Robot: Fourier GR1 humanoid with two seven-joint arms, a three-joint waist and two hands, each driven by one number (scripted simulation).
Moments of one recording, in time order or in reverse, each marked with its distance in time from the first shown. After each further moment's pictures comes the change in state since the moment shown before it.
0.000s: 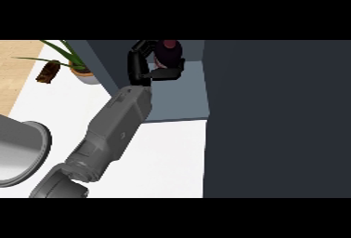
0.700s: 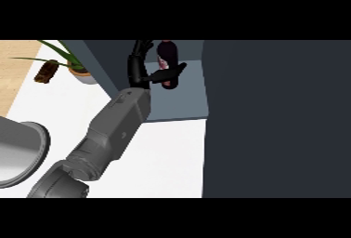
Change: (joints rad) left arm -0.033 0.001 0.013 0.115 -0.027 0.044 -0.015; right arm -0.012 -0.004 0.014 0.006 0.007 -0.007 -0.014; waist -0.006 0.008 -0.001
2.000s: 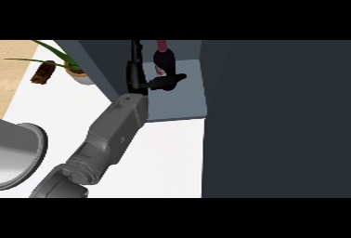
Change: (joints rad) left arm 0.040 -0.001 0.010 0.008 -0.044 -0.037 -0.099; right arm -0.021 -0.002 0.021 0.003 0.004 -0.016 0.004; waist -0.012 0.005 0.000
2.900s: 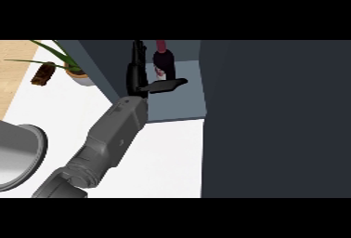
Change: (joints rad) left arm 0.037 0.000 -0.049 -0.037 0.063 -0.135 -0.013; right arm -0.001 0.005 0.038 -0.001 0.012 -0.013 0.009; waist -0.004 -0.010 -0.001
